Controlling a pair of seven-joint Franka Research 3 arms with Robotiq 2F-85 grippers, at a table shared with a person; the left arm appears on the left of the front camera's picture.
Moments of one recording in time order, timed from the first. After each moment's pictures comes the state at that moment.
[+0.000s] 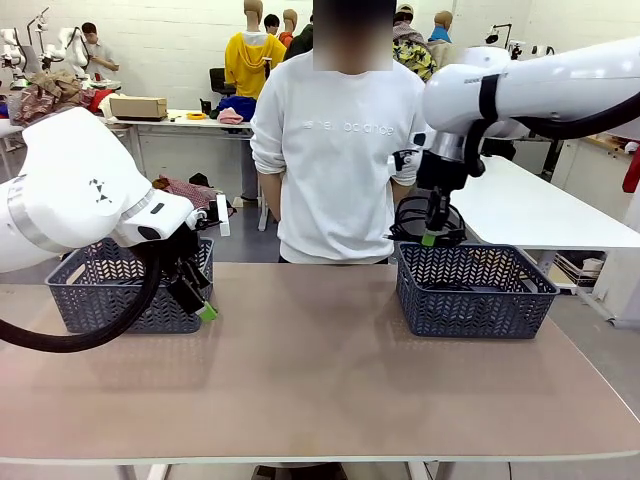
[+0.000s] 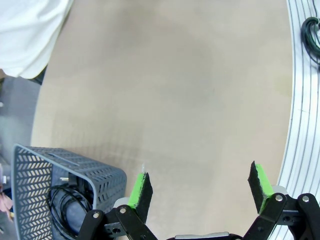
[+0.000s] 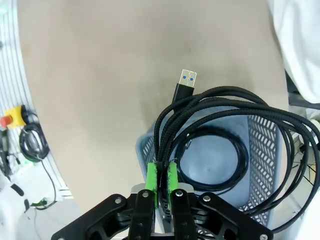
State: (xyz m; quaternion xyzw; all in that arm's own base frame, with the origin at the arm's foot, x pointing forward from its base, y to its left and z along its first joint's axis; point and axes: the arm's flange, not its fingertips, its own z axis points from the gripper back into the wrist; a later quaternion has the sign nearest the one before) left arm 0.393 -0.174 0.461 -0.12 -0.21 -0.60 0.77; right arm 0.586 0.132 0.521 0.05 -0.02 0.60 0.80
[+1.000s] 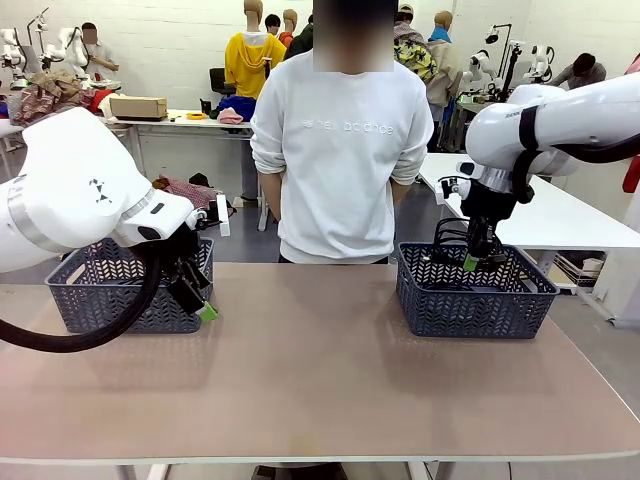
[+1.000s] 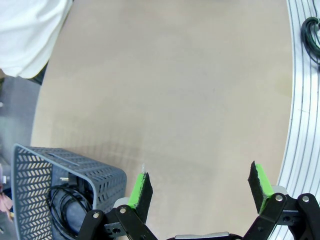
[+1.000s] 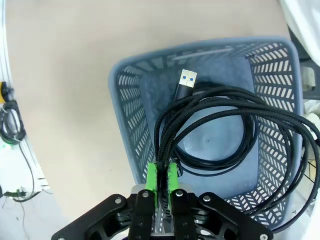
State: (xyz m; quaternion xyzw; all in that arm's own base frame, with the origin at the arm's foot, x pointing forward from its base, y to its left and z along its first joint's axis) left arm 0.393 -0.174 0.461 -0.12 -0.21 -0.60 0.77; right arm 0.572 0.035 0.467 0.05 -0.04 0.61 0.79
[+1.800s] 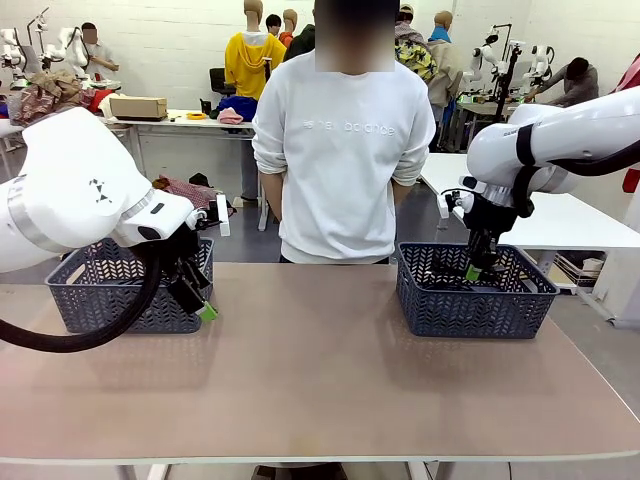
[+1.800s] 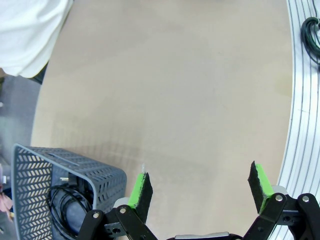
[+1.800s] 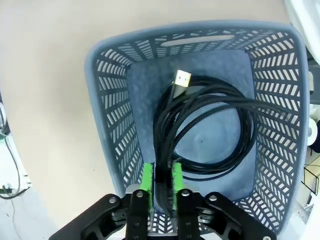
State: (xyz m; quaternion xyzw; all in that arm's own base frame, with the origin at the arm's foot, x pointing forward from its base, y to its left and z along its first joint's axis) left arm 0.393 -0.174 0.461 -0.12 -0.21 -0.60 0.77; right arm 0.583 0.024 0.440 0.04 -0.05 0.62 0.78
